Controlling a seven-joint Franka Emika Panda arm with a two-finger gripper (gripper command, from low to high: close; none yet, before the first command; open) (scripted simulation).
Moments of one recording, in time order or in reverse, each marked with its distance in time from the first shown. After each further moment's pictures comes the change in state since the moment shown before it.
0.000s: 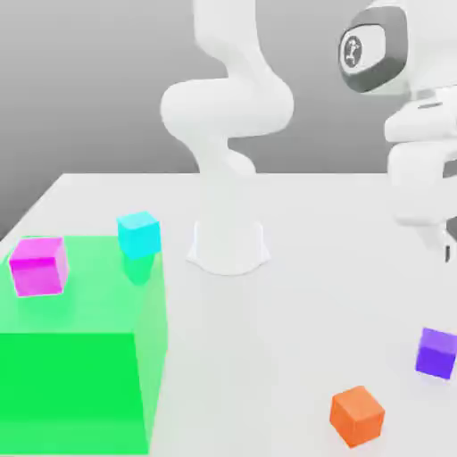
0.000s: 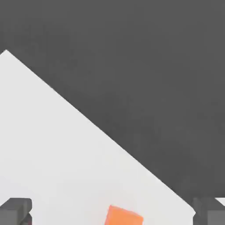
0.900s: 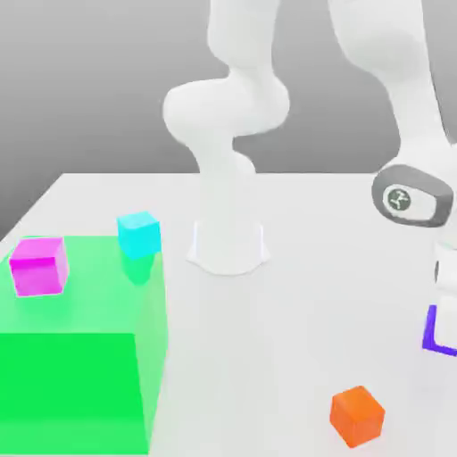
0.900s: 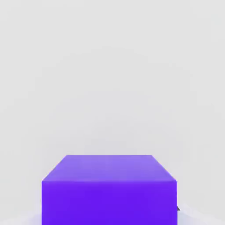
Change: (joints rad) arm 0.091 0.263 -0.009 -0.043 -0.093 0.082 -0.068
